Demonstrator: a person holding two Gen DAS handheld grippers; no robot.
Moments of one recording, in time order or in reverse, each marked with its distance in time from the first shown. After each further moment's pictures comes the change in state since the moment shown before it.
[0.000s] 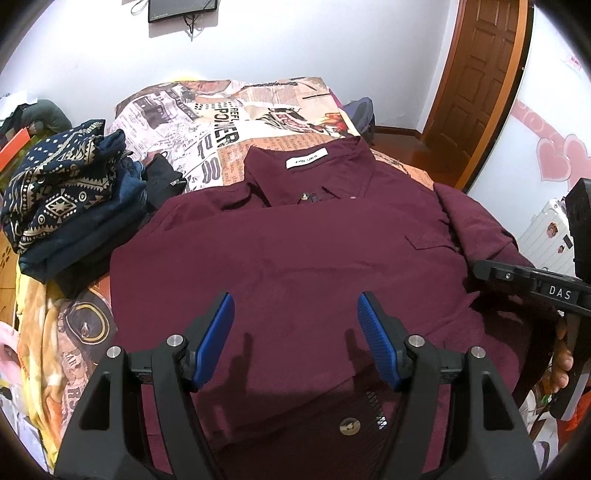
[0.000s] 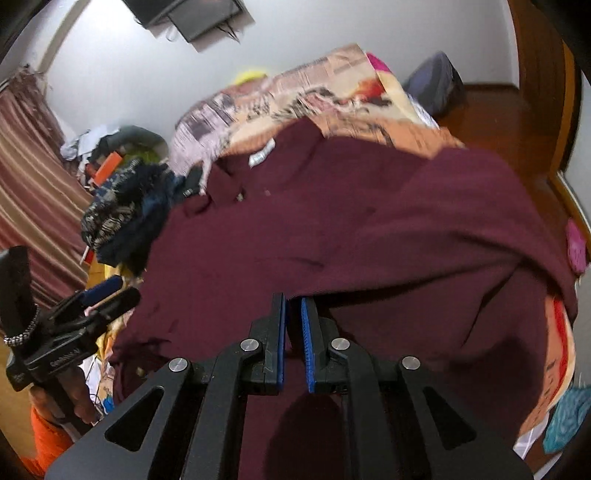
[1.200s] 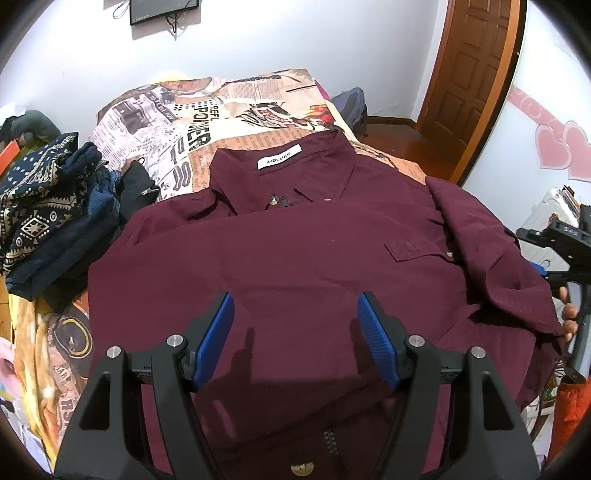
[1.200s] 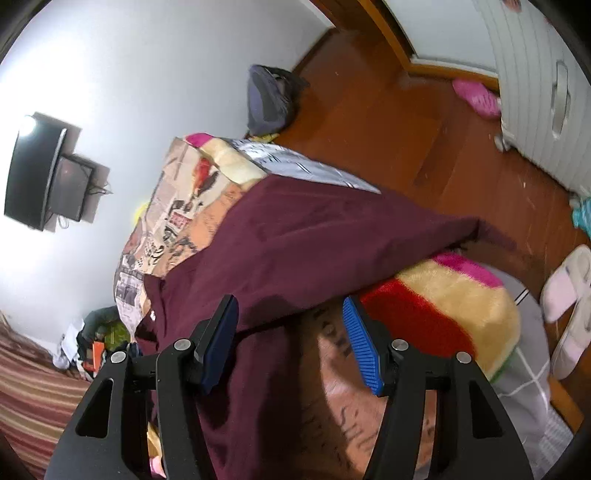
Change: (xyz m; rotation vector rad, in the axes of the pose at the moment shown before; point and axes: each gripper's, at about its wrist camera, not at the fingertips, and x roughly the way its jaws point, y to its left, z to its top) left arm 0.027 -0.034 0.018 0.041 0.030 -0.001; right arm -0.057 -0.169 -0.017 0.738 -0.229 -0.045
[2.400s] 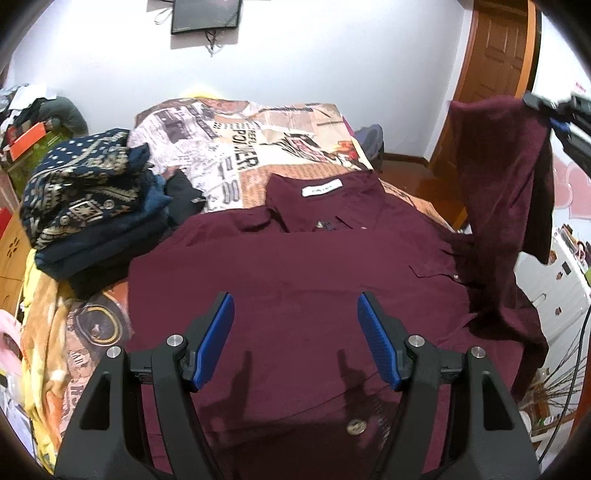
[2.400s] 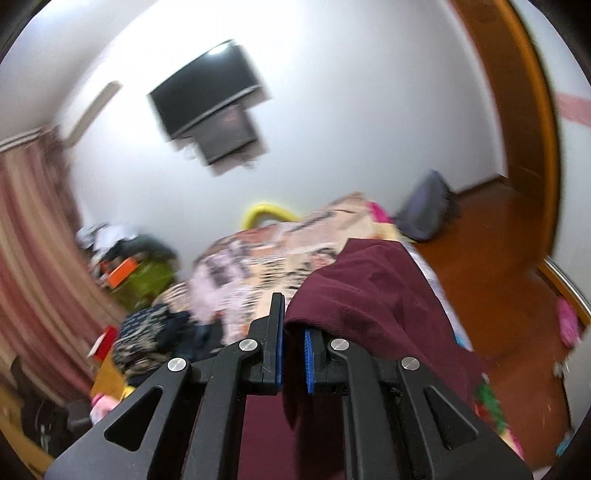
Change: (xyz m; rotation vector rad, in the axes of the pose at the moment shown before) left arm -0.058 0.055 -0.019 -0.108 -0.135 0.019; right arm -0.099 0.233 -0.047 -0.761 -0.228 0.284
